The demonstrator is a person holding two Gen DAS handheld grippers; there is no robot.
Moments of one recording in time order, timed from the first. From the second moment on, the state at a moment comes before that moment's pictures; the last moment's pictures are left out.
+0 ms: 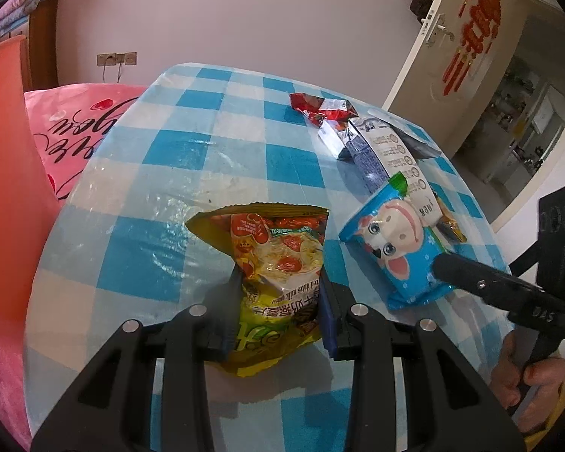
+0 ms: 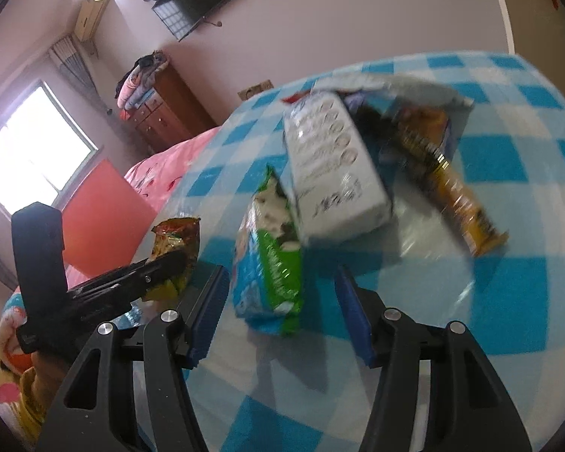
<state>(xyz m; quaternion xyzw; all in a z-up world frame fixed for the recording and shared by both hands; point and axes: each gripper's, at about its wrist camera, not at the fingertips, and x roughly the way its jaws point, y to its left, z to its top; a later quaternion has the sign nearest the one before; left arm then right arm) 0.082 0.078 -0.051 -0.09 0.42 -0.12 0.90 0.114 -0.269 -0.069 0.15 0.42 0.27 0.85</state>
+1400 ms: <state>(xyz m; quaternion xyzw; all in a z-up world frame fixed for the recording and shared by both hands) 0.018 0.168 0.056 -0.12 0.29 -0.12 0.94 0.112 -0.212 0.032 0.22 0.38 0.33 0.84</state>
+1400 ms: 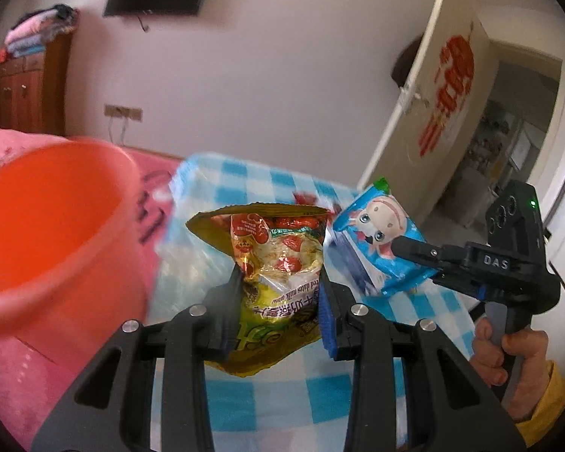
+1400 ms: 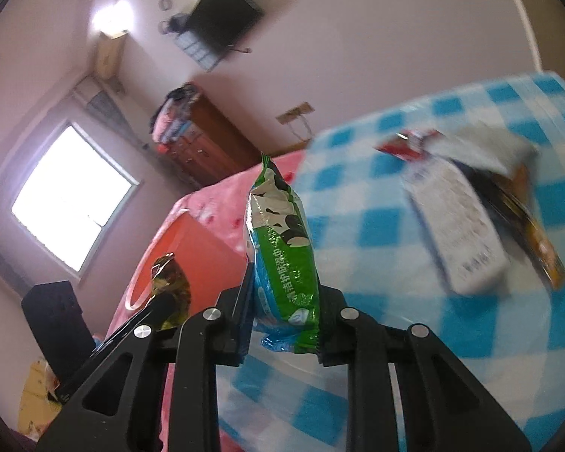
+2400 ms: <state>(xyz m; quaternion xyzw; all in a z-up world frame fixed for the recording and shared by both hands) 0.035 0.283 0.074 -0.10 0.29 0.16 0.94 0.152 -0.017 0.092 0.14 0.36 0.44 0.81</state>
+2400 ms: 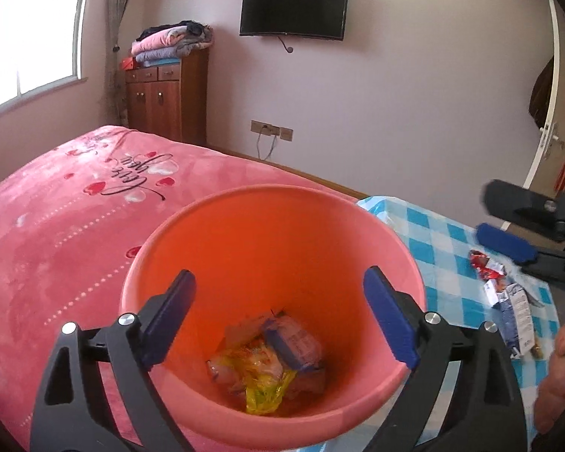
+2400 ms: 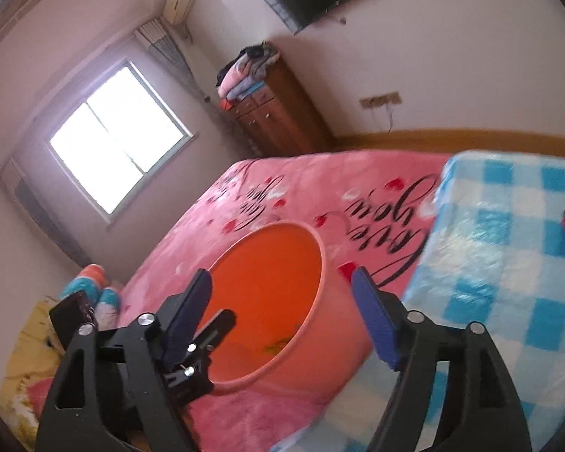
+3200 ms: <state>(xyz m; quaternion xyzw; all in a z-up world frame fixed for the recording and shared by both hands) 0.042 0.196 0.080 -0.04 0.29 0.10 0.95 0.108 -0.147 0.061 0.09 0.25 0.32 0.91</state>
